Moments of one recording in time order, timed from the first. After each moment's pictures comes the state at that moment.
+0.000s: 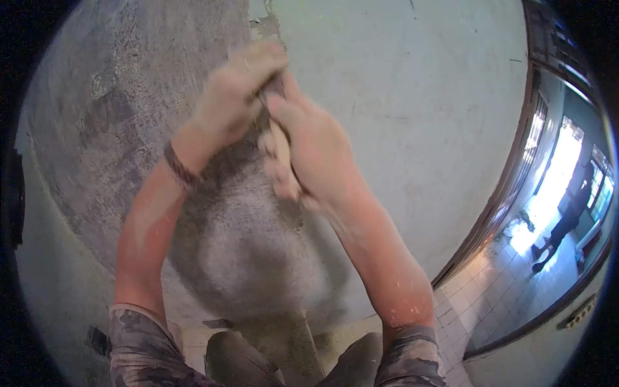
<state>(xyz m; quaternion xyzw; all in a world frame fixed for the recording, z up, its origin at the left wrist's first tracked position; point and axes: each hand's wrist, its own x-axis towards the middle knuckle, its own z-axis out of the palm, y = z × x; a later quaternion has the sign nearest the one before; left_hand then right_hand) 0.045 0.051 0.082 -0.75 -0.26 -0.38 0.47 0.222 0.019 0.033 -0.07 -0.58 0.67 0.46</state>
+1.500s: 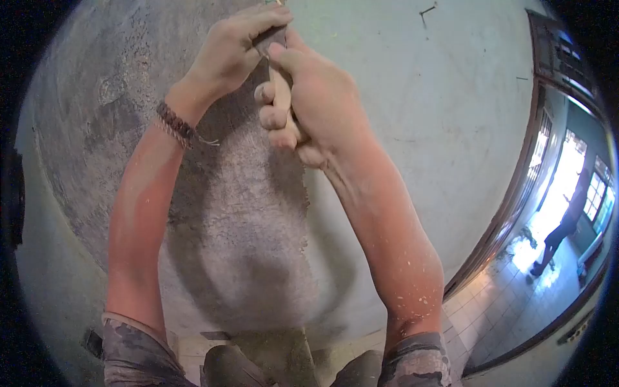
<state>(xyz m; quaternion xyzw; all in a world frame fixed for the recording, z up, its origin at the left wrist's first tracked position) 0.028 0.062 0.157 -0.75 -0.25 -0.40 0.47 0.206 0.033 0.099 -0.04 -0.61 0.63 0.48</state>
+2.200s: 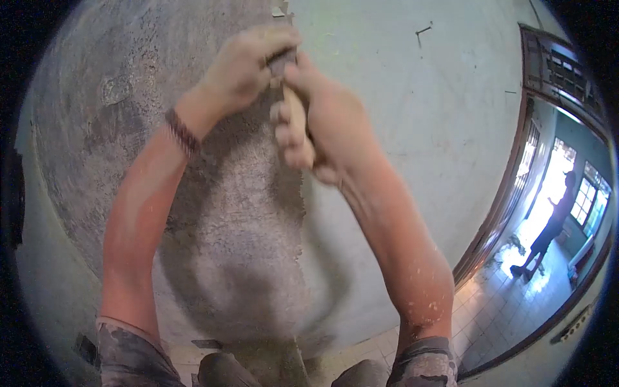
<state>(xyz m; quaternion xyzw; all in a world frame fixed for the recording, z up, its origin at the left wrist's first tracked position) 0.034 0.057 0.157 -0.76 -0.30 -0.36 0.46 0.212 0.027 0.103 -0.08 -0.62 0.63 0.46</state>
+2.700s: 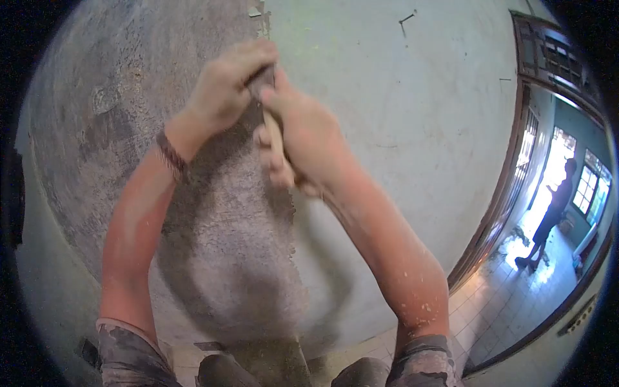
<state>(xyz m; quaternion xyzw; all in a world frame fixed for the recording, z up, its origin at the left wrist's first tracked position) 0.033 0.067 0.134 -0.74 -0.26 -0.37 0.50 0.218 0.032 0.075 -0.12 -0.63 0.62 0.45</state>
